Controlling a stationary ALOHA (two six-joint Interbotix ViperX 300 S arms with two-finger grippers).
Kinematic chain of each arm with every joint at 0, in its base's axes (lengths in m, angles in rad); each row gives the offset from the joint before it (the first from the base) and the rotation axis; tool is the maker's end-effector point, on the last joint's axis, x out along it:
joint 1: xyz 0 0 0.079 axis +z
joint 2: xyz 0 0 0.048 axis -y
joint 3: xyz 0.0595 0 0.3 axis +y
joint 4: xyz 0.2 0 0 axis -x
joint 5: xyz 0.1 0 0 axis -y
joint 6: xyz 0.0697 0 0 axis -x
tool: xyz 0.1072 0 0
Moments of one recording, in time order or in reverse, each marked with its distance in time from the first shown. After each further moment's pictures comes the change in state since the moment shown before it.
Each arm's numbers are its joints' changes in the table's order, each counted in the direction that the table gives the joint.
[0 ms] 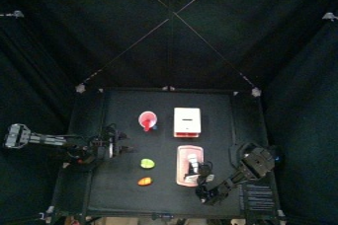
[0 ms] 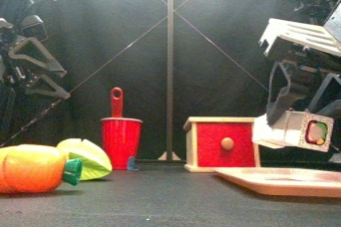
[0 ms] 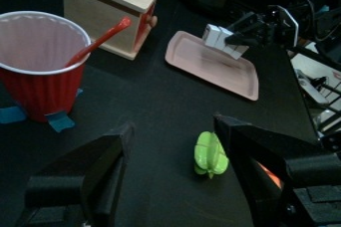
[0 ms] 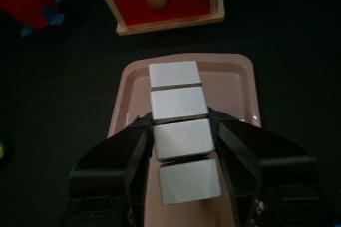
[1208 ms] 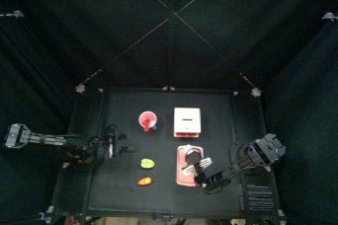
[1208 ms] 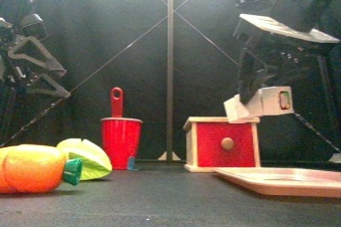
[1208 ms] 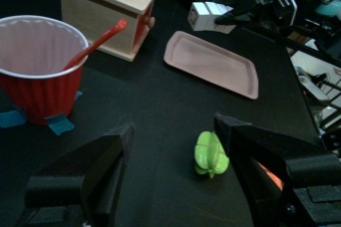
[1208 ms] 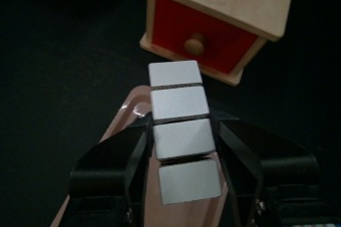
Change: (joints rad) left arm 0.000 0.000 -0.002 -0.021 0.000 -0.002; right arm -0.130 0.212 0.072 0.063 0.118 0.634
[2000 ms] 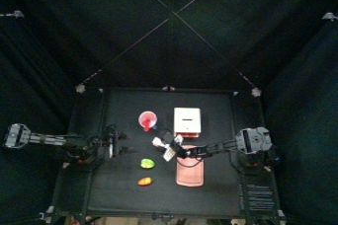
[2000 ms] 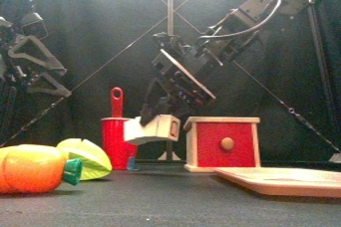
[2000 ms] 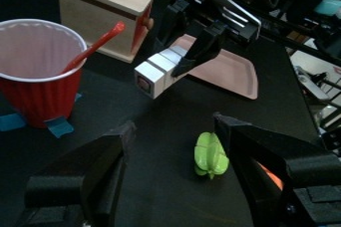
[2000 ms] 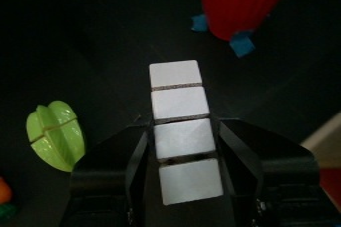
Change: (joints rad) left arm 0.000 0.000 -0.003 -0.009 0.002 -0.002; right arm -0.445 -0.072 -0.032 0.453 0.894 0.149
